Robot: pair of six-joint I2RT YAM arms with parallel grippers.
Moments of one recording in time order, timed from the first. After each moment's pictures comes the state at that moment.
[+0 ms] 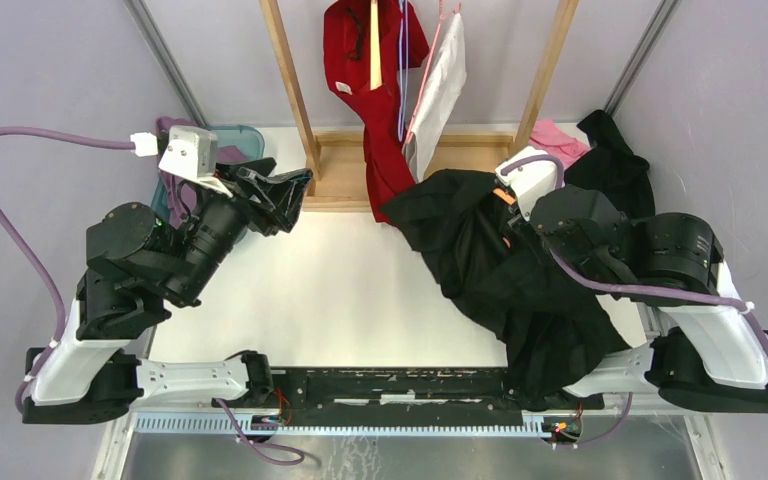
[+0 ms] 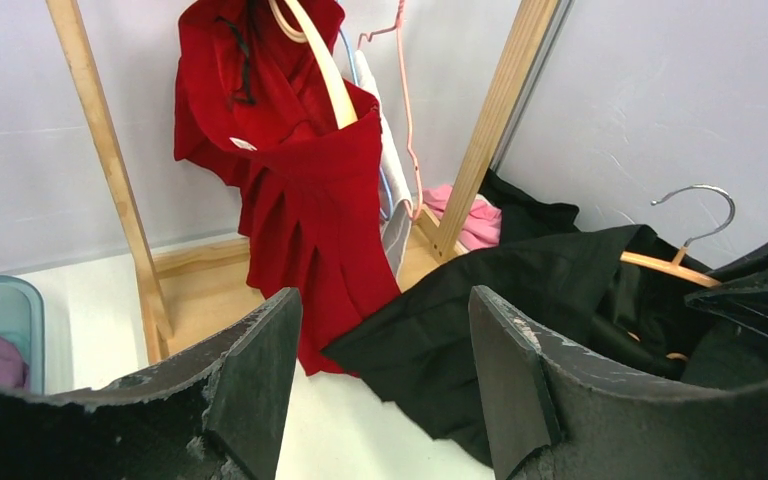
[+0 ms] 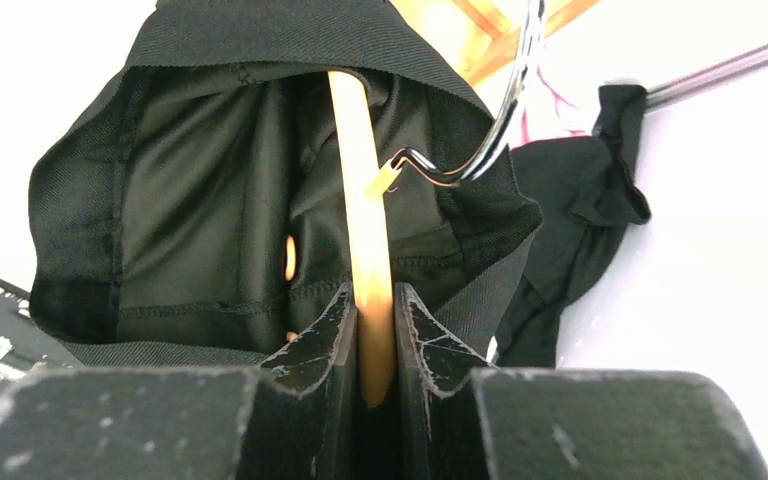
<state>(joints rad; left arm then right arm) -1.21 0.92 1.66 -0.60 -0.73 -0.11 1.13 1.18 1.97 -1.54 0.68 0.11</state>
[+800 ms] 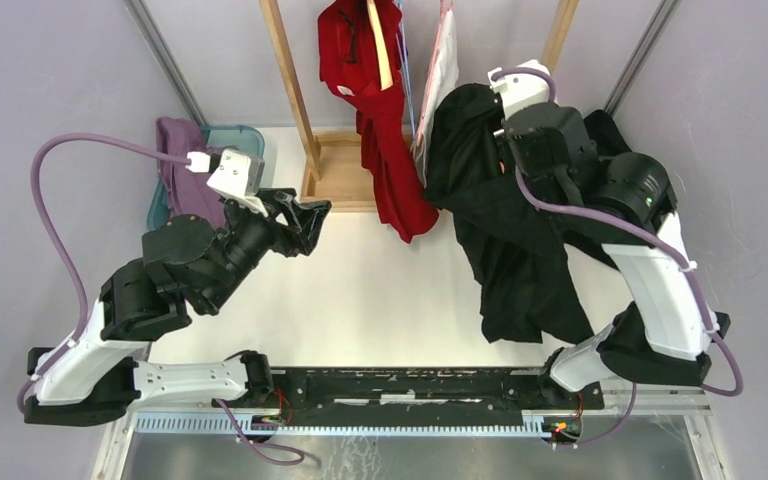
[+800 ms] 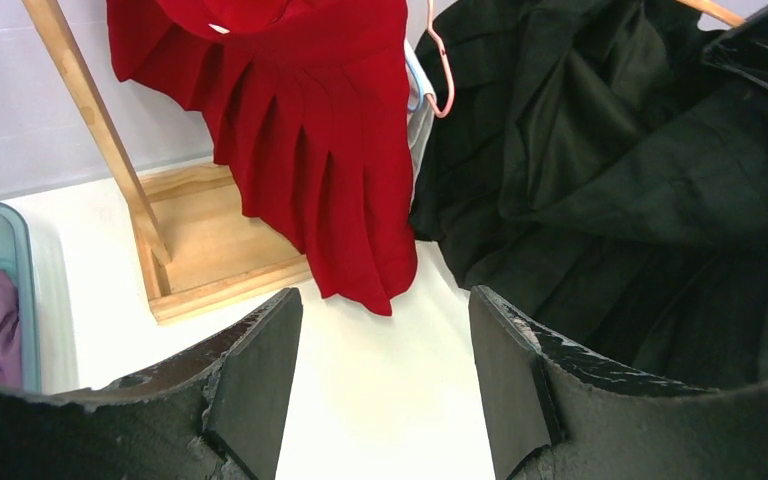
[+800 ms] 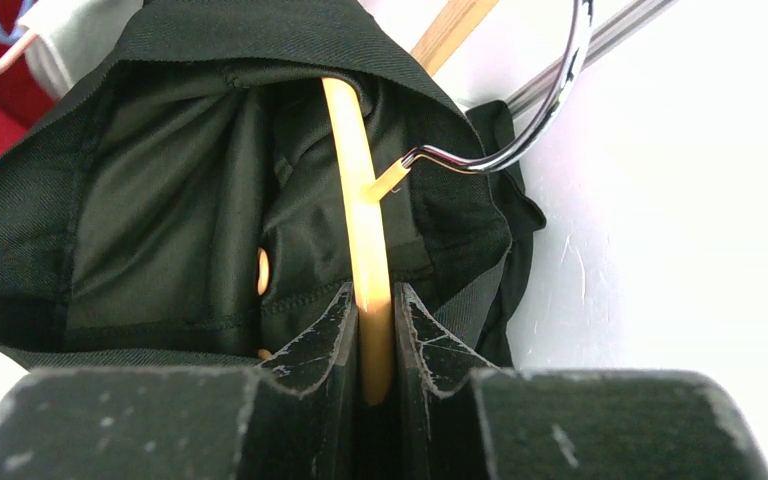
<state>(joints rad) -1.21 0.88 1.52 -0.71 -0.72 -0.22 0.90 1.47 2.31 -1.41 0.88 0.01</state>
